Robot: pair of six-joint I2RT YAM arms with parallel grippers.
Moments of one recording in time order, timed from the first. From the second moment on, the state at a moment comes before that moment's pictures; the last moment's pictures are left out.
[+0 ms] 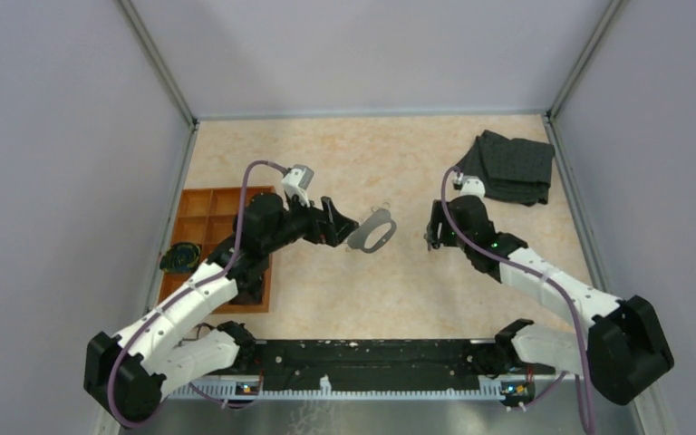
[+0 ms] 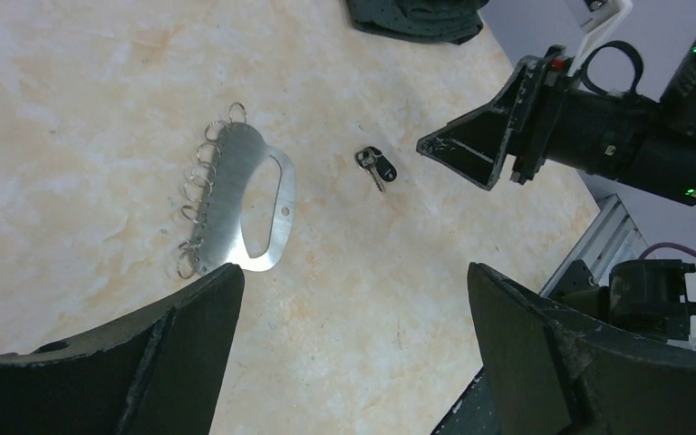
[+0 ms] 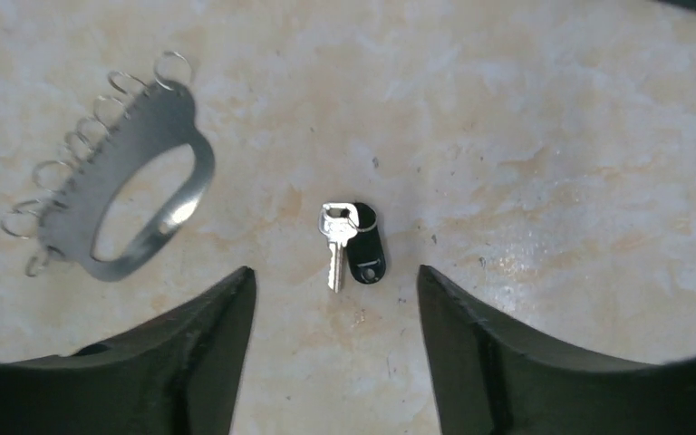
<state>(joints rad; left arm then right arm) -0.59 0.99 0.70 -0.01 0.26 -0.50 0.53 1.16 0.60 -0.15 0.29 0.45</state>
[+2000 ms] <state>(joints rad) -0.59 0.89 0.82 -0.22 0.03 -0.28 0.53 0.80 0.80 -0.20 0.20 0.31</state>
